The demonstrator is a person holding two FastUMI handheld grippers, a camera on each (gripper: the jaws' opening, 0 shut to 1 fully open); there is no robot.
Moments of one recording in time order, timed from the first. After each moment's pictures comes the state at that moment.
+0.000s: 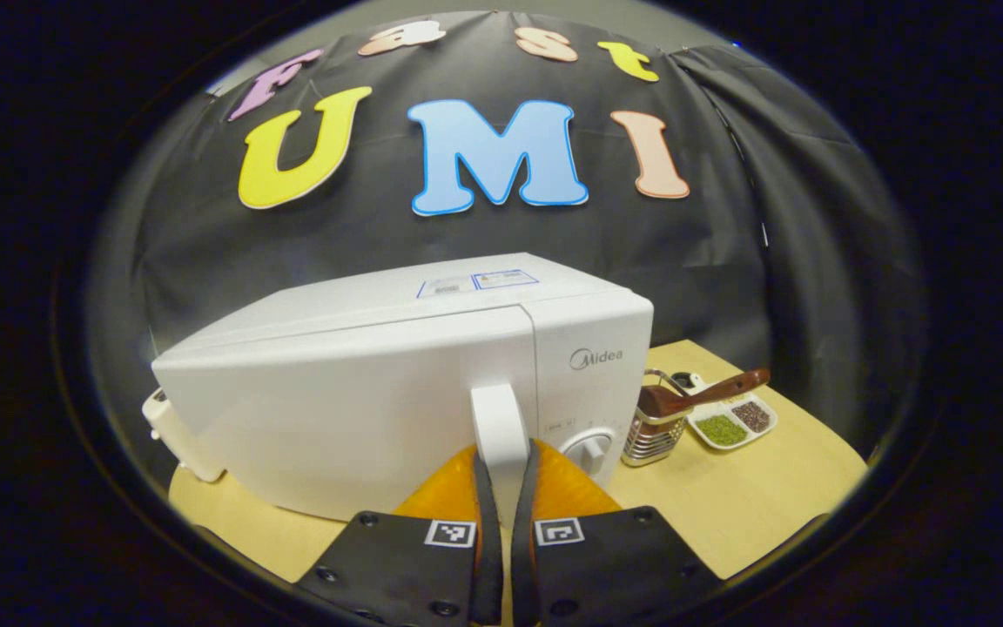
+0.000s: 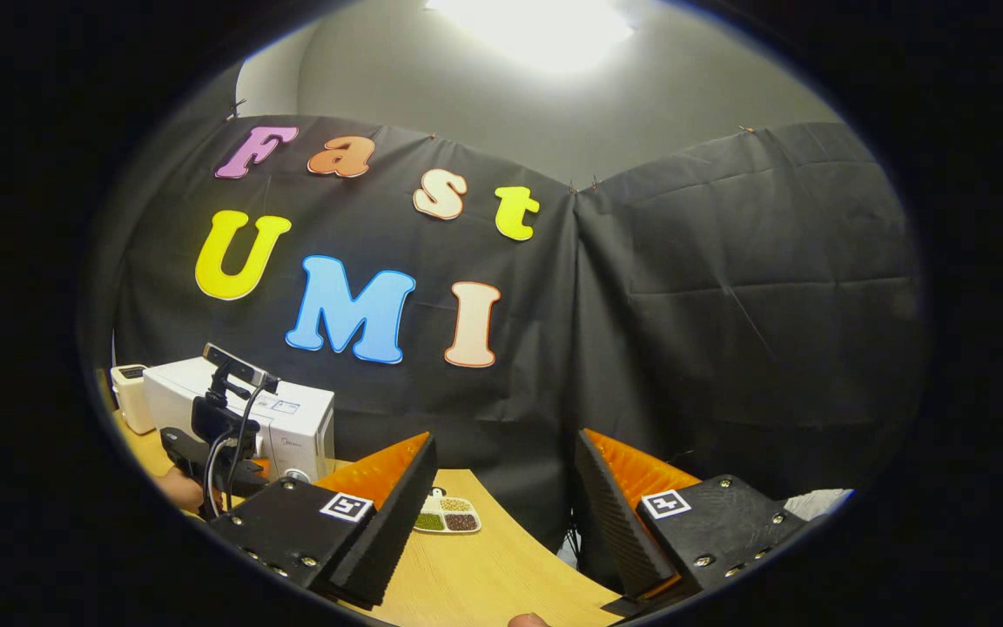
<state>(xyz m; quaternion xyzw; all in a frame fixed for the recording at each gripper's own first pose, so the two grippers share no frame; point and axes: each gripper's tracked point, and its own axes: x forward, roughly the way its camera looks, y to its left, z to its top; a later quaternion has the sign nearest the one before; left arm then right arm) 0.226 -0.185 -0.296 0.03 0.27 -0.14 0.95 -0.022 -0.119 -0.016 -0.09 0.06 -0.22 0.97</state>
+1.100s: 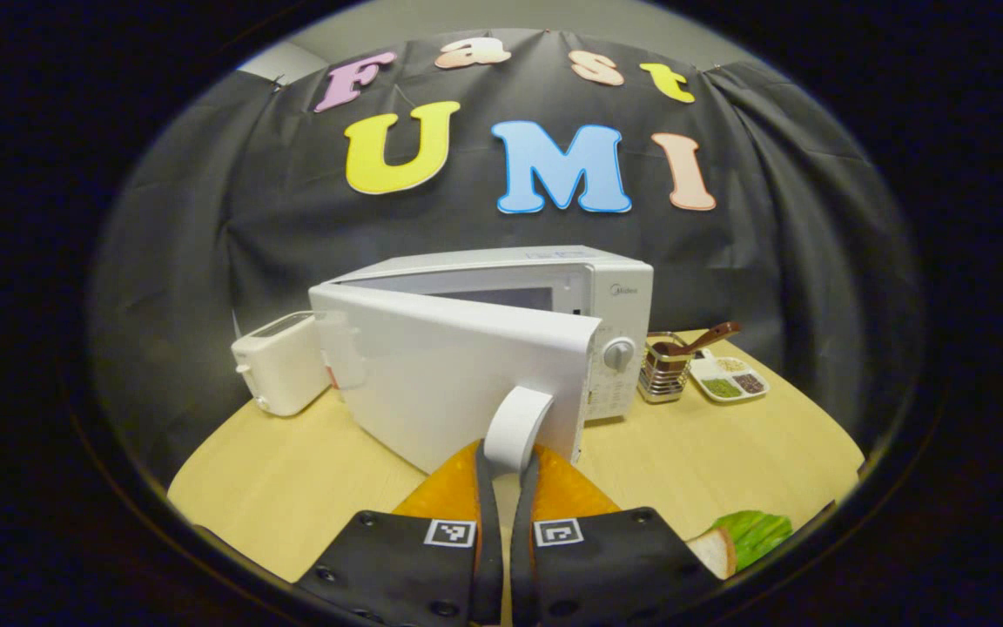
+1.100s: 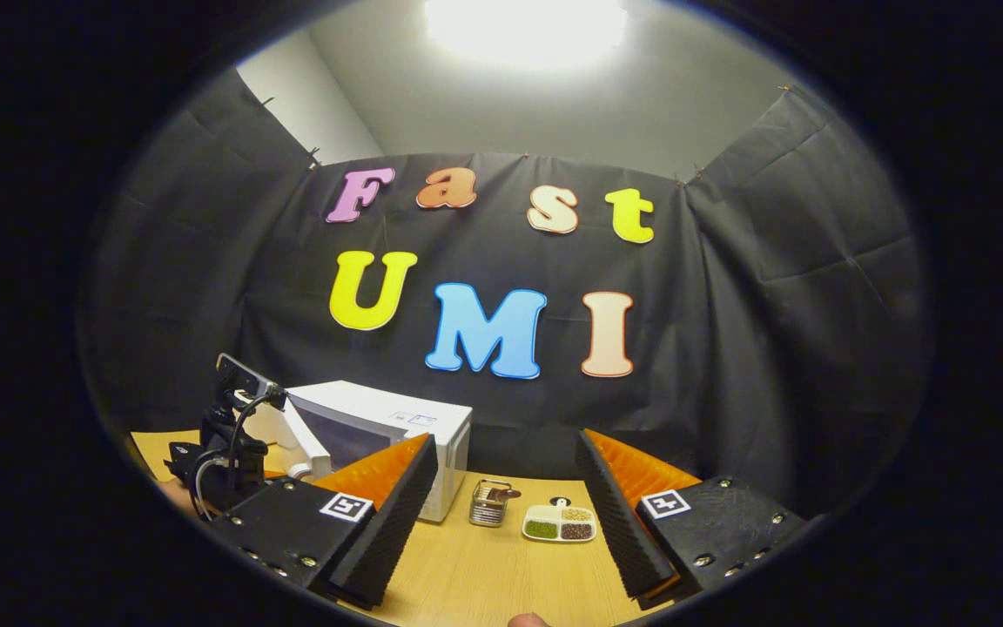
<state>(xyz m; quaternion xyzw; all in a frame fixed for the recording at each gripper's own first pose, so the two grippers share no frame) 0.063 -0.070 -0.261 0.02 0.27 -0.06 0.96 -0.014 -0.051 -0.029 -0.03 0.03 0.04 1.00</state>
